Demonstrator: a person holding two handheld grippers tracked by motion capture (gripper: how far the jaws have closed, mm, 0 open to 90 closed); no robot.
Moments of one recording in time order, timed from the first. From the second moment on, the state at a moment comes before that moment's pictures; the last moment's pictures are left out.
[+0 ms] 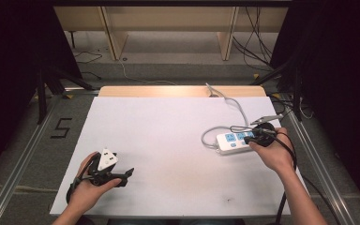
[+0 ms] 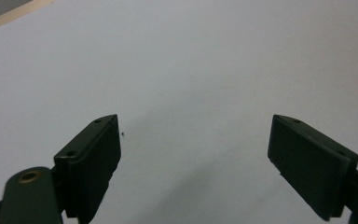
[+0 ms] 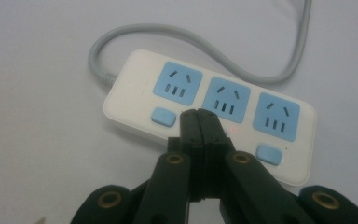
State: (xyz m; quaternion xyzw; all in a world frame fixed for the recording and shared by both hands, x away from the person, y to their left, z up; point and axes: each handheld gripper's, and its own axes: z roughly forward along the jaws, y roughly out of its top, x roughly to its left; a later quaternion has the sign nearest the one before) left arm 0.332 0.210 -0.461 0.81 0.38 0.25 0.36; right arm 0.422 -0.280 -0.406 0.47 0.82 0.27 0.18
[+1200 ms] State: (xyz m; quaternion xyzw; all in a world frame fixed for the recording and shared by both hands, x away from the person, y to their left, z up) left arm 0.332 0.210 -0.462 0.81 0.38 0.25 0.36; right arm 0.456 -0.248 -0.421 0.47 0.85 0.20 0.12
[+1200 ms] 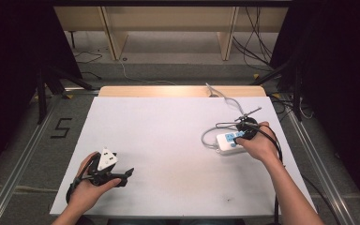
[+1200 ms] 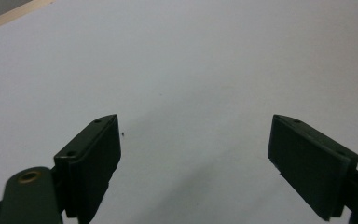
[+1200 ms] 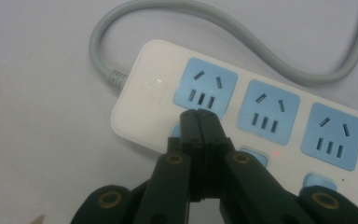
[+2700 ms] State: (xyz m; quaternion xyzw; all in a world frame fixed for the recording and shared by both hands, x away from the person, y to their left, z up) left arm 0.332 0.210 -0.462 0.82 0.38 0.25 0.36; right arm 0.467 -0.228 -0.428 0.47 0.86 0.14 0.12
